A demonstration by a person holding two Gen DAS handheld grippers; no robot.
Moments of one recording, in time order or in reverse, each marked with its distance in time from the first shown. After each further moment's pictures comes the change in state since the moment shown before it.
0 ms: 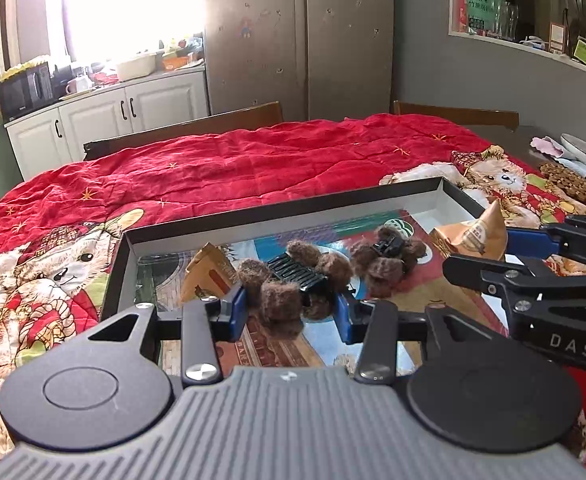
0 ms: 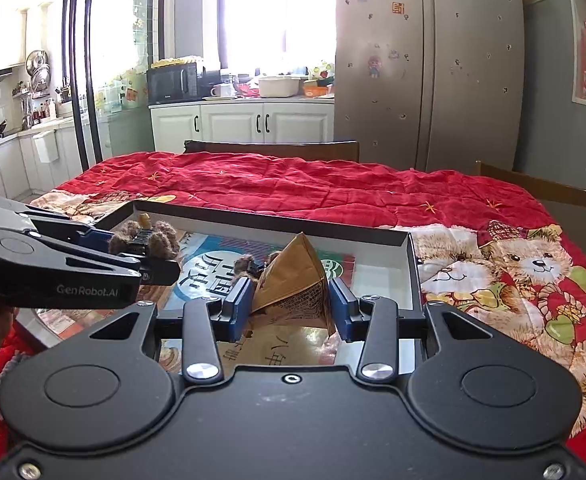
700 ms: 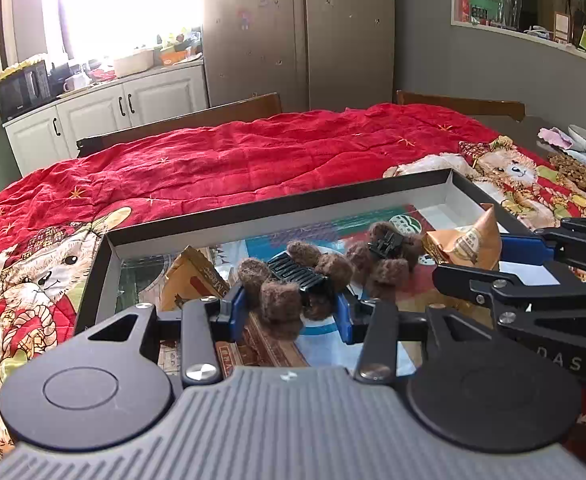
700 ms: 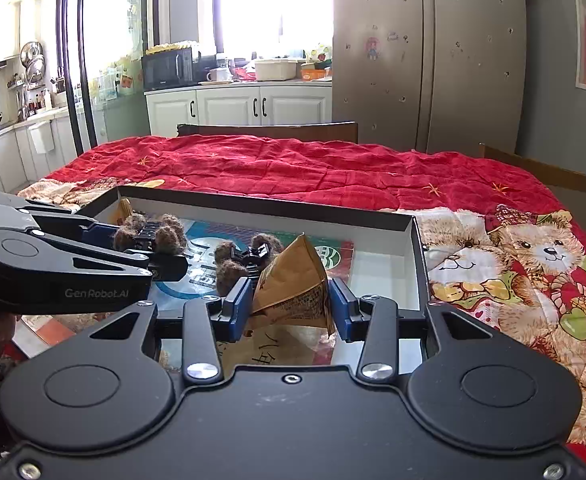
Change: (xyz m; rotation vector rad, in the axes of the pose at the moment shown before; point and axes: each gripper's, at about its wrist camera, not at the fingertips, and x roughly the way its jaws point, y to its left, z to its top) left arm 0.025 -0.006 0.002 0.011 0.021 0.012; right arm 0.026 -0.006 -0.003 0.009 0.052 -0.002
